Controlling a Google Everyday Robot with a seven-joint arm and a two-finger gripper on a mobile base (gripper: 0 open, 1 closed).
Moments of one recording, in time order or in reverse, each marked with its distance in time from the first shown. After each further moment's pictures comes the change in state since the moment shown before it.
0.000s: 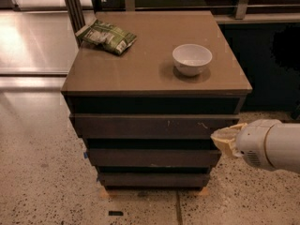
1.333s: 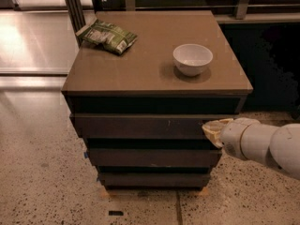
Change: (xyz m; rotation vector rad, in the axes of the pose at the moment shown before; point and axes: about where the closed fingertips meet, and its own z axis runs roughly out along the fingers) arm 0.001 -0.036 0.066 0.113 -0.097 0.057
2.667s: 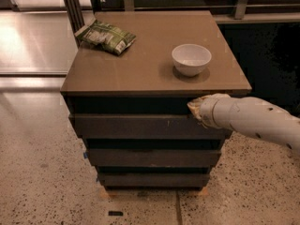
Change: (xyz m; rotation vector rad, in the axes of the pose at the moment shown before) arm -0.047 -0.035 0.101 0.038 -0.030 -0.116
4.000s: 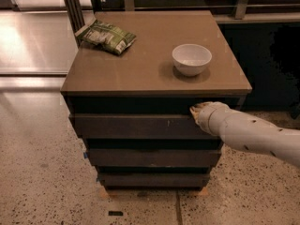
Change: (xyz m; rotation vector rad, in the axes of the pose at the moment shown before) arm 0.027 -0.009 0.018 0.121 -0.004 0.046
